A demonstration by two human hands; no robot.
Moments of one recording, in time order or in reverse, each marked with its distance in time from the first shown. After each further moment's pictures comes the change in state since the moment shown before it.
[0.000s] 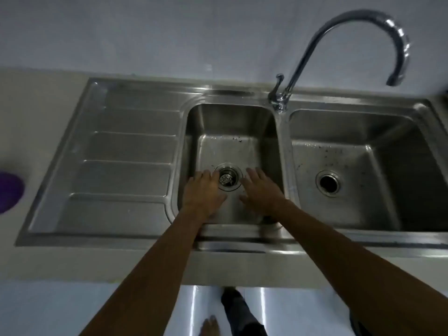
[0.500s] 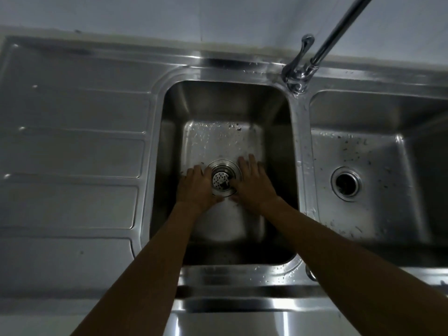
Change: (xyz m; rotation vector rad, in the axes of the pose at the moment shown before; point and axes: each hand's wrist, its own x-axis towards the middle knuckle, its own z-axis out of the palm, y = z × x) left_hand 0.109 -0.020 0.078 -0.074 -0.197 -0.067; right_hand 0.111 0.035 0.055 -0.170 -0.104 -0.056
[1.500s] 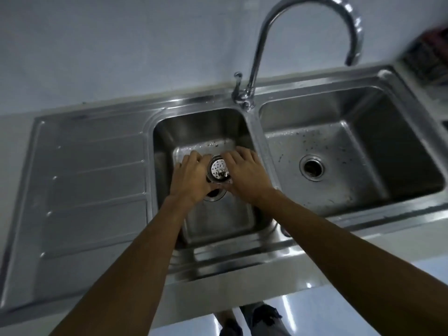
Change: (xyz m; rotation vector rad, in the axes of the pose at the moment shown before) left_hand -0.071 0.043 -0.118 0.007 0.231 0.247; right_hand -0.105 -0.012 -0.092 0.202 0.509 0.184
